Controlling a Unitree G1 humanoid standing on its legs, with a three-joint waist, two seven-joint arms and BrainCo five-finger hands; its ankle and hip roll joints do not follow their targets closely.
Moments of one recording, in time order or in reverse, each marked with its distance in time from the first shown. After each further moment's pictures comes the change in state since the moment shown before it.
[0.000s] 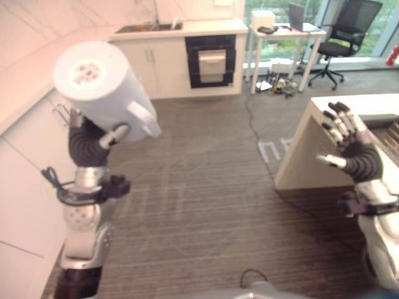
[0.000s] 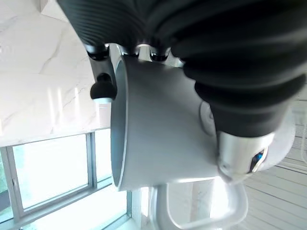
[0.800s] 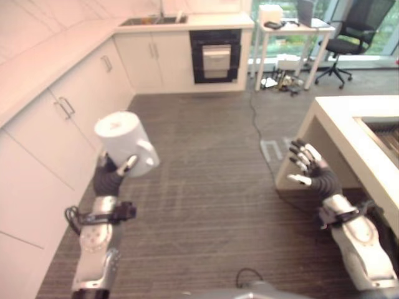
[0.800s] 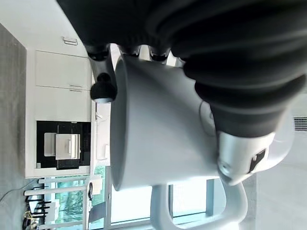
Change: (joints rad) left arm 0.156 -0.065 -0.022 0.215 -0.015 0.104 -0.032; right arm 0.003 0.087 0.100 0.217 0.001 0.053 0.086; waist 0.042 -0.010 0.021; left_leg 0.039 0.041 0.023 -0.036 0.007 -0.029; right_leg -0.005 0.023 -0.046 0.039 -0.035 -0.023
